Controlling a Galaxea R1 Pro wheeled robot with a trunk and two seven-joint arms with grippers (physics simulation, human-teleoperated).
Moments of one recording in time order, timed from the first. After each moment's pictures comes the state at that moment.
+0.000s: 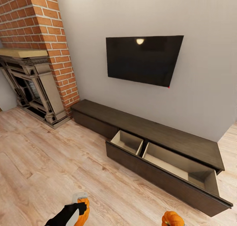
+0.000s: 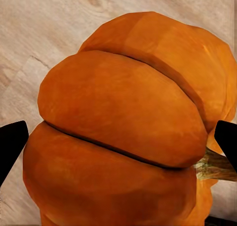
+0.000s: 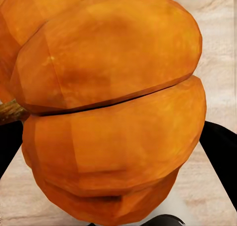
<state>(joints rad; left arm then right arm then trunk) -0.49 -0.03 -0.12 -0.33 0.23 0.23 0.25 -0.21 0.03 -0.33 -0.52 -0.25 0.02 -0.15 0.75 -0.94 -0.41</state>
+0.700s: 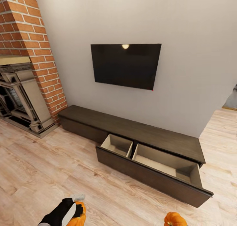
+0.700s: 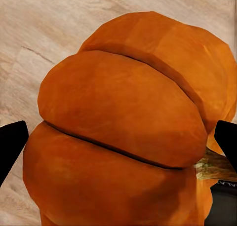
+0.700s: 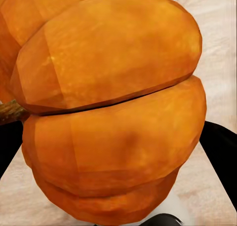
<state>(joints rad) -0.49 0.01 -0.11 -0.41 0.24 0.49 0.25 -0.21 0.02 -0.35 -0.52 -0.26 0.03 -0.15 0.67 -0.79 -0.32</state>
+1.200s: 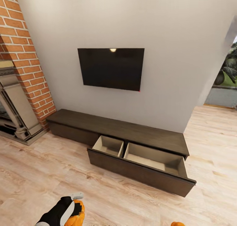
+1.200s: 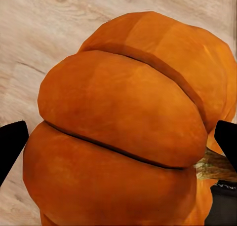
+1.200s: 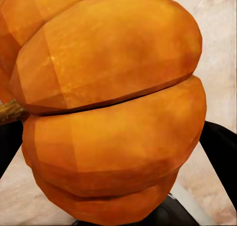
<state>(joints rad) -0.49 0.02 -0.10 -0.43 0.25 0.51 0.25 -0.21 0.01 -0.45 -0.47 -0.26 0.05 -0.15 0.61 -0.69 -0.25</state>
